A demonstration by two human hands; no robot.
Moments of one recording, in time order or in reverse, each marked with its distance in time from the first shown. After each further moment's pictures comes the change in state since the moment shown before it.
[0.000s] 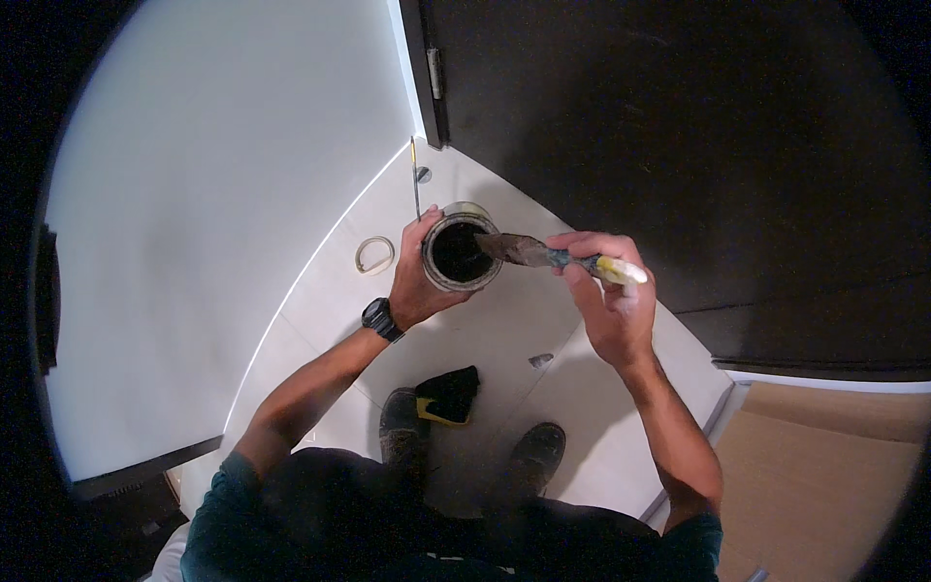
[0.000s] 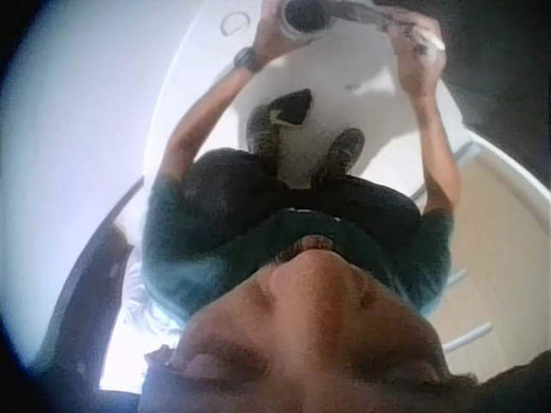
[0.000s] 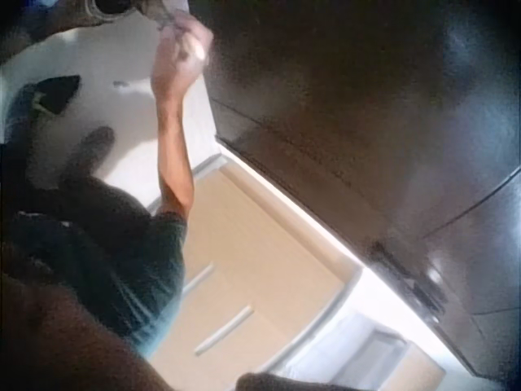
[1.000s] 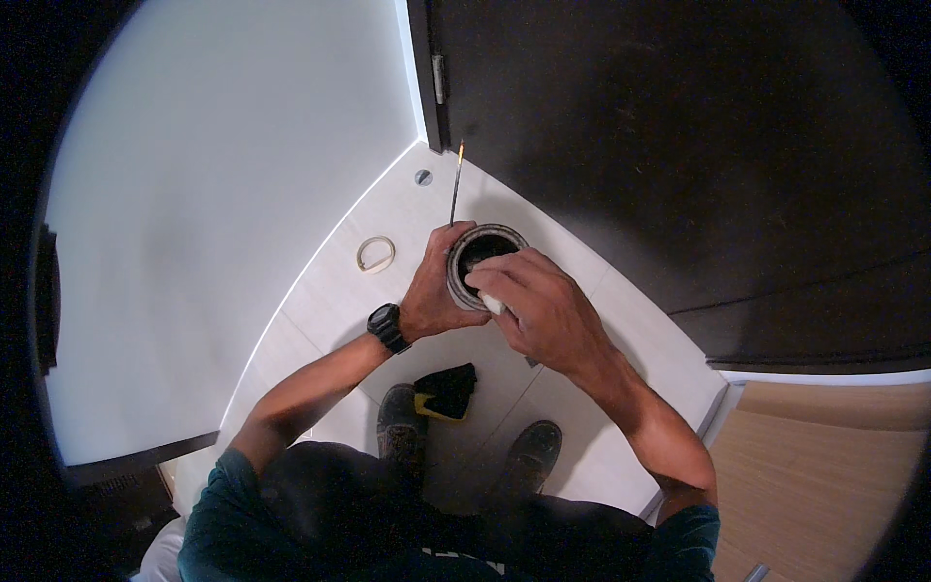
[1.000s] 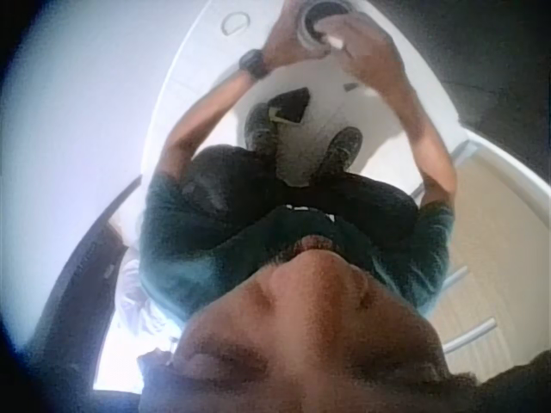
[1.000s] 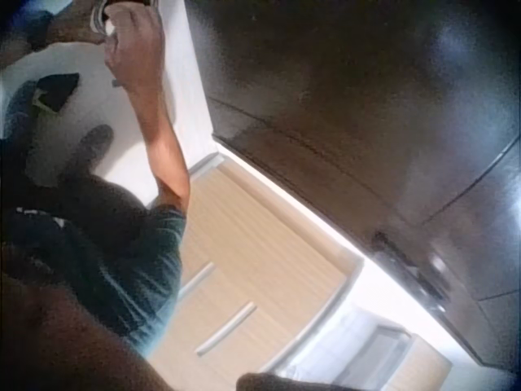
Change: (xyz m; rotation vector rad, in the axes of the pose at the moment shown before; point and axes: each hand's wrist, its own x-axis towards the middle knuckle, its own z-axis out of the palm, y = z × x) left_hand 0.021 0.035 -0.014 -0.247 -0.150 -0.038; right_hand 0.028 -0.018 0.054 -0.688 -0.422 -0.256
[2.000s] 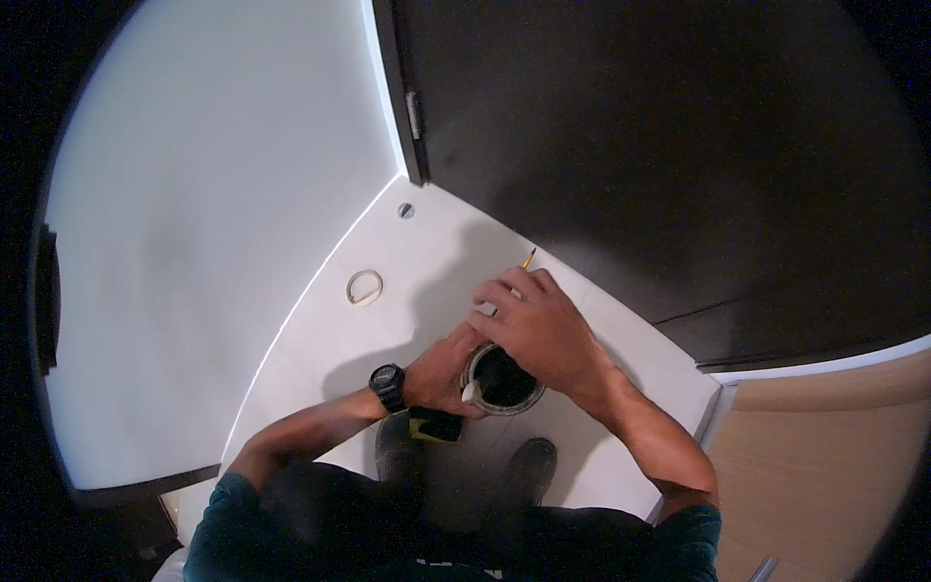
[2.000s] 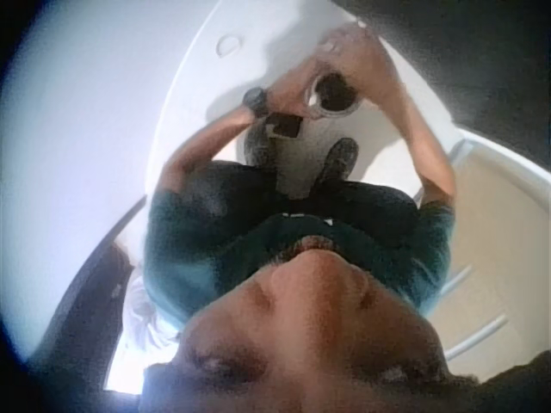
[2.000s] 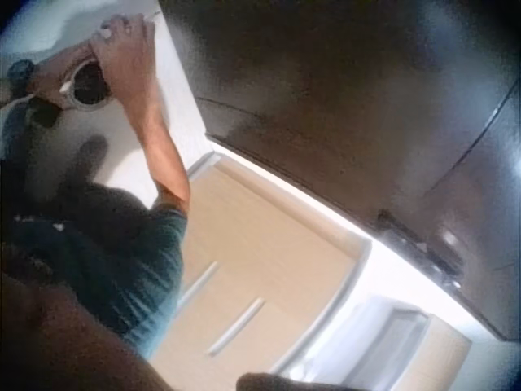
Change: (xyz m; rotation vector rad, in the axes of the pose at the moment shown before) left_hand -0.018 0.039 0.004 -0.165 -0.490 0.033; right_hand 0.005 0.005 -0.026 -0.412 -0.171 -0.071
